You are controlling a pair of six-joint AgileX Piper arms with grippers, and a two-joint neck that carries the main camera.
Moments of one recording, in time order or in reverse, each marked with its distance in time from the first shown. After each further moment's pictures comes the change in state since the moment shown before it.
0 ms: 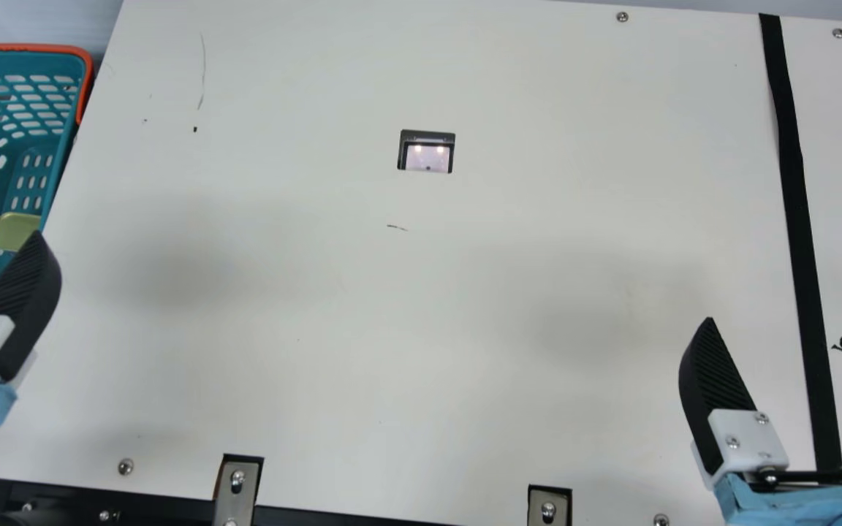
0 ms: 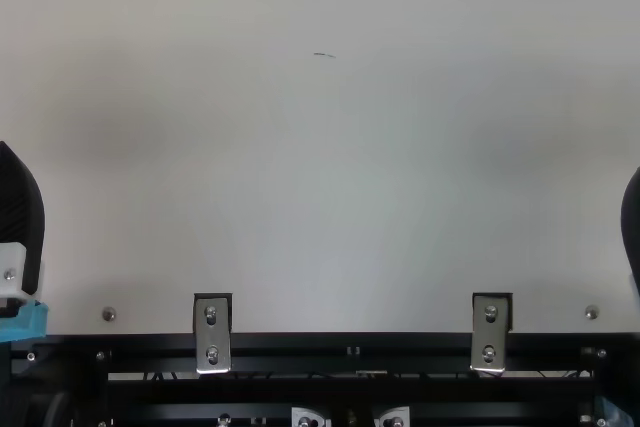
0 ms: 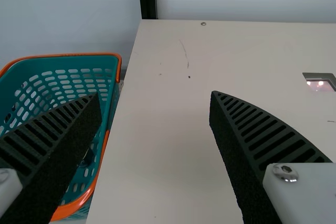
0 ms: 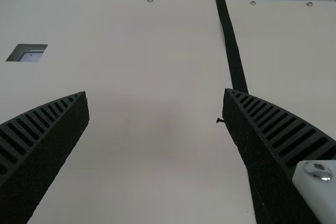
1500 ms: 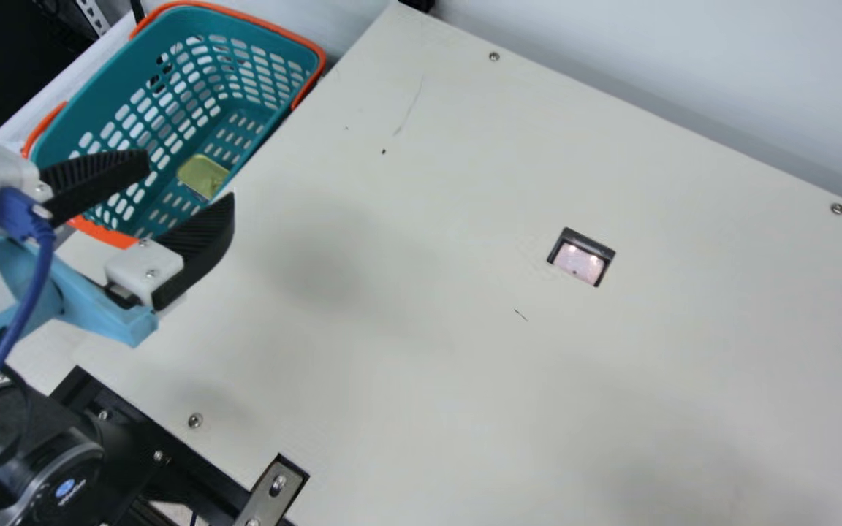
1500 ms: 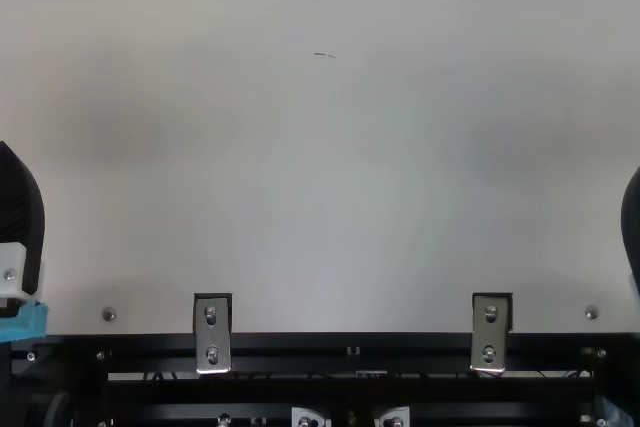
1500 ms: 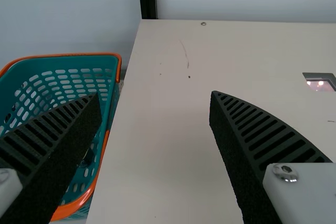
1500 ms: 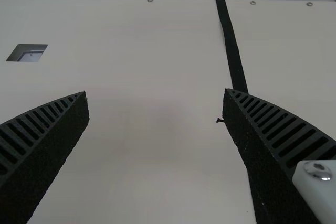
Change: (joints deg) left arm 0.0 0.0 0.0 0.0 0.0 0.0; right arm 0.0 0.0 0.0 0.0 0.0 0.0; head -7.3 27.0
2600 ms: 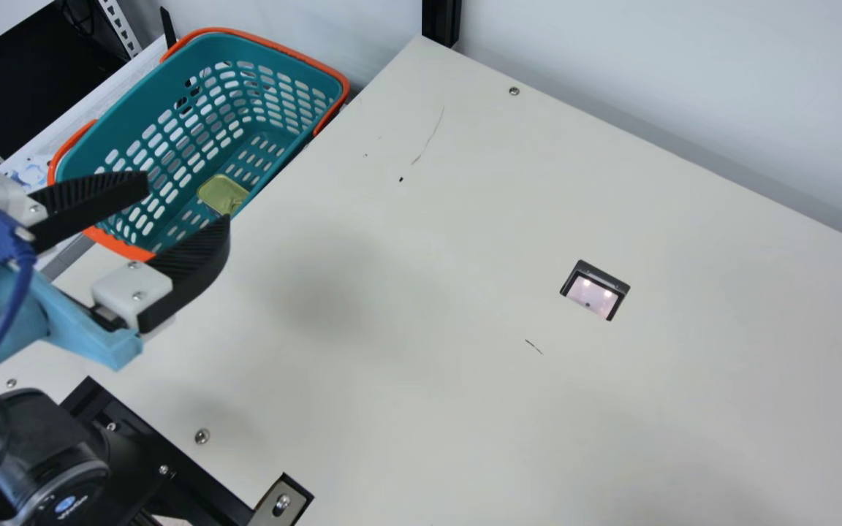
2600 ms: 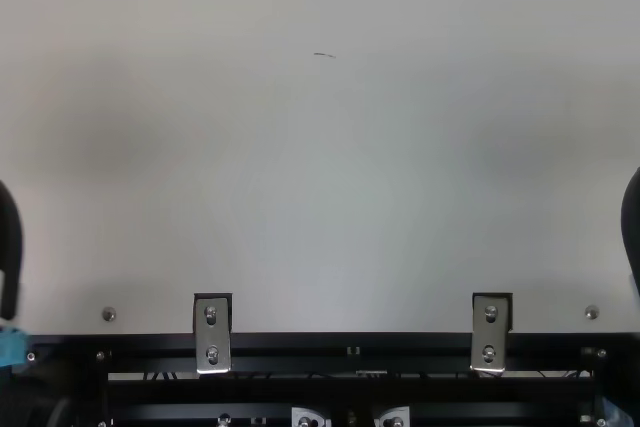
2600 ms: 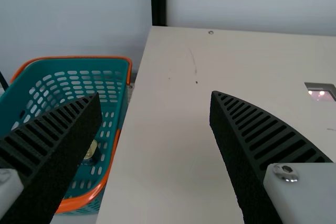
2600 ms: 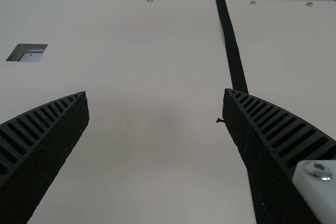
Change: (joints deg) left arm -7.8 -3.1 -4.5 12.3 8.4 -13.6; right arm 0.0 0.0 0.0 0.0 0.0 0.0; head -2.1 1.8
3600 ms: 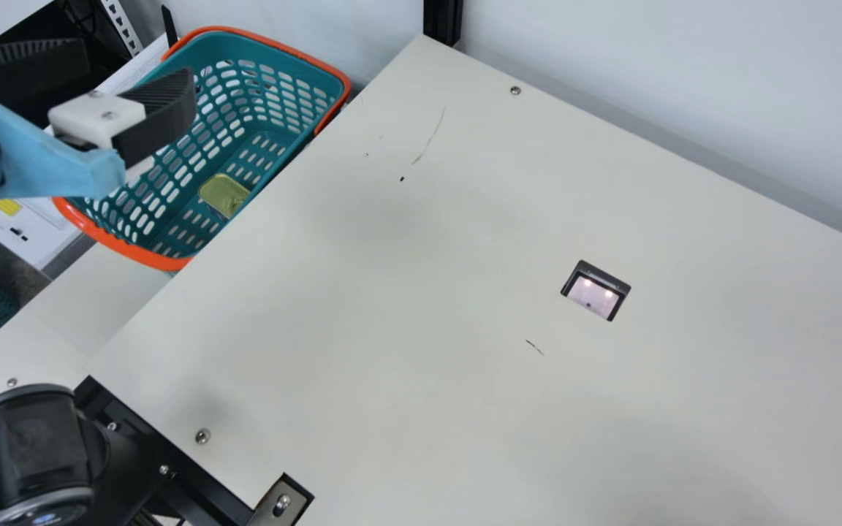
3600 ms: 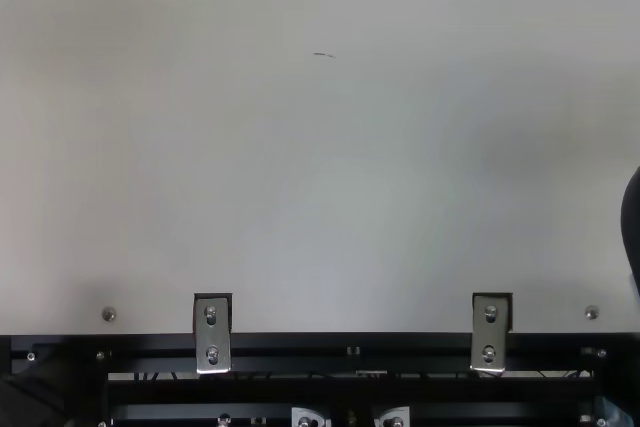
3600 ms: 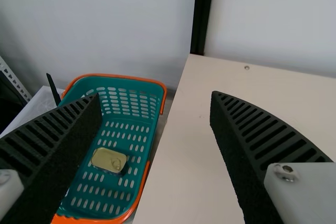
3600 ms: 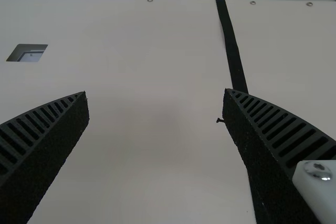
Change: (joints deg) left arm -18.7 21.6 -19.5 27.1 15.3 -28.4; right arm 0.0 0.0 0.0 0.0 0.0 0.0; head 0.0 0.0
